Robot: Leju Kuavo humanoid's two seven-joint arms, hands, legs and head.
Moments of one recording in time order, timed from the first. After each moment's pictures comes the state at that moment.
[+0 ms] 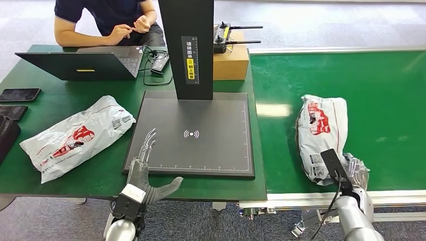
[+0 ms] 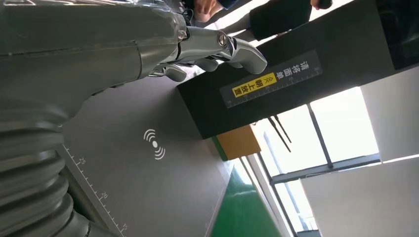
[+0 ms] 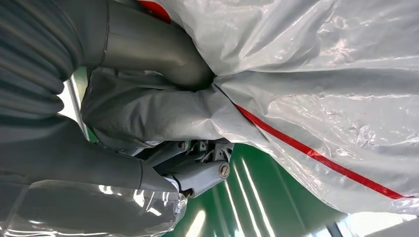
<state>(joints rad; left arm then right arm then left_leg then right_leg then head) 0.05 -0.20 -0.20 -1.32 -0.54 0.18 -0.59 -0.45 -0.20 -0.41 -0.59 0.81 -0.44 -0.38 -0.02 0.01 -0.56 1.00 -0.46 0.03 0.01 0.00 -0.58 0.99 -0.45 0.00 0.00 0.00</state>
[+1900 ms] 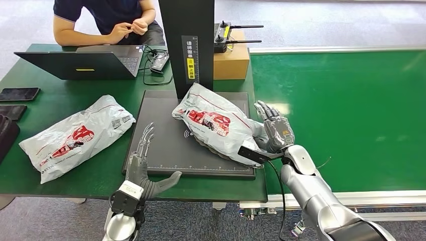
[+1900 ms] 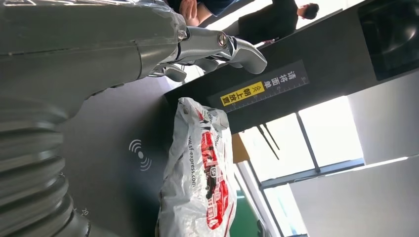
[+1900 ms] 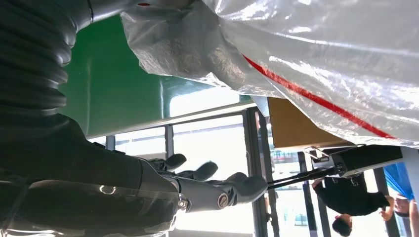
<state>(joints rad) 0.00 -0.20 -0.19 -1.29 -0.53 0.18 -0.64 -0.68 -0.07 0.34 -0.56 1.02 -0.58 -0.44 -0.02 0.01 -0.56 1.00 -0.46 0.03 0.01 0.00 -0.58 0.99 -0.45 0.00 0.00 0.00</state>
